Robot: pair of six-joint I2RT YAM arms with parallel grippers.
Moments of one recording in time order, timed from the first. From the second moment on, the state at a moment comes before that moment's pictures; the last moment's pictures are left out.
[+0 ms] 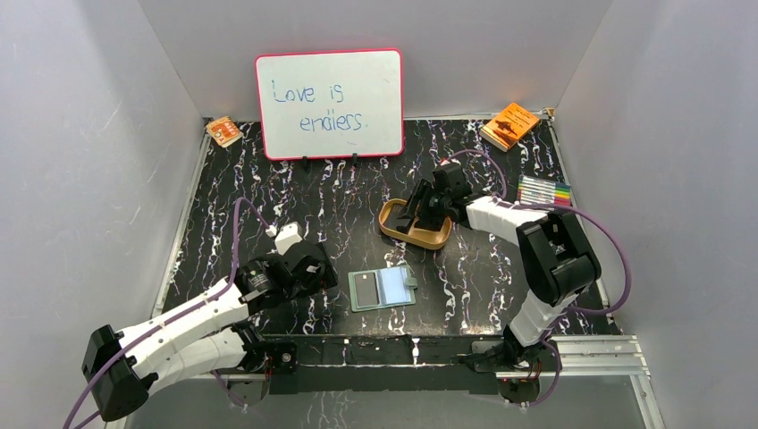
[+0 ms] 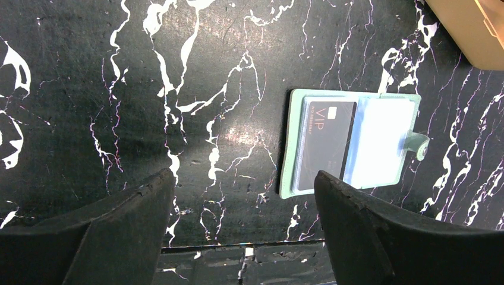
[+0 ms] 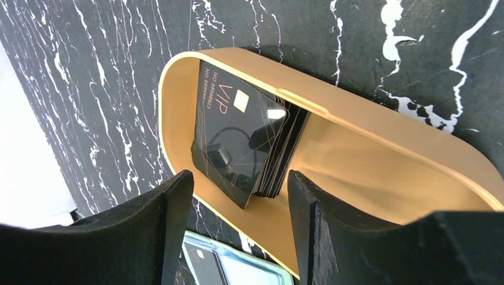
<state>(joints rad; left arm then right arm) -0.89 0.88 0.62 -0.74 -0.36 -1.08 0.48 1.69 0.97 -0.12 -0.24 0.82</state>
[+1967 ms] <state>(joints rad) -0.89 0.90 0.61 -0.74 -0.35 -1.10 0.44 1.48 0.85 -0.13 -0.31 0.84</state>
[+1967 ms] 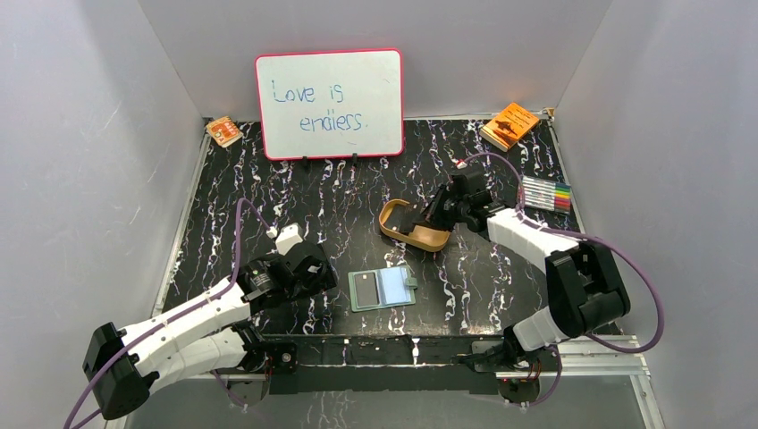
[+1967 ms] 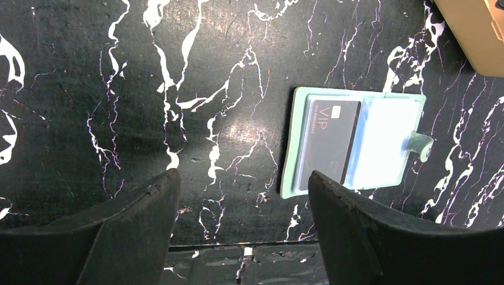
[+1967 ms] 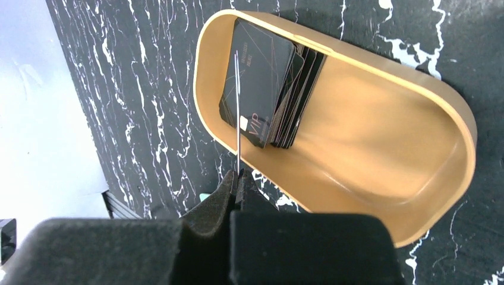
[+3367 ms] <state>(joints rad) -0.89 0.69 0.74 -0.46 -0.26 -0.96 0.31 1.06 0.87 -0.19 -1.14 1.01</state>
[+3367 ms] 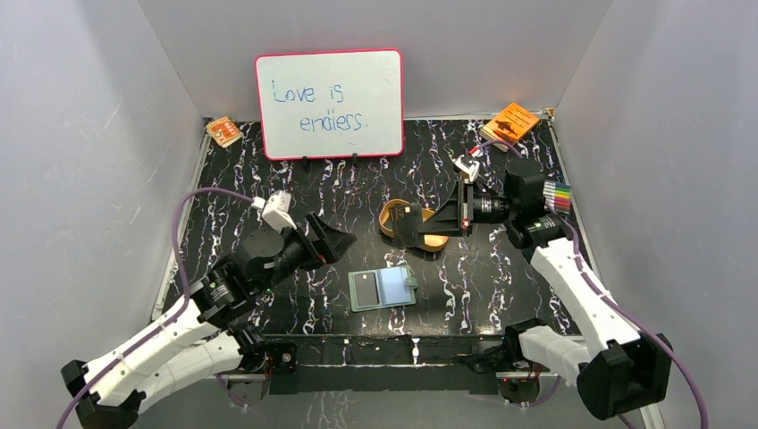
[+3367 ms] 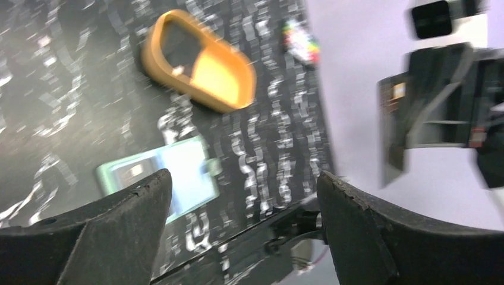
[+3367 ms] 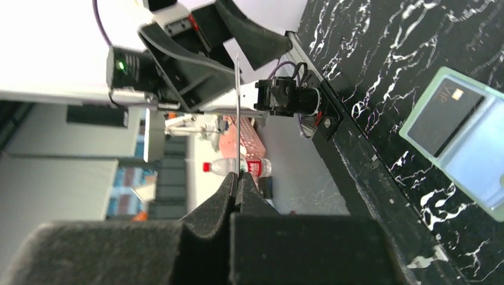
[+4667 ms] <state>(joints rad) -0.89 0.87 0.74 0.17 0.16 -0.91 0.37 0.92 0.85 0.03 -1.30 0.89</state>
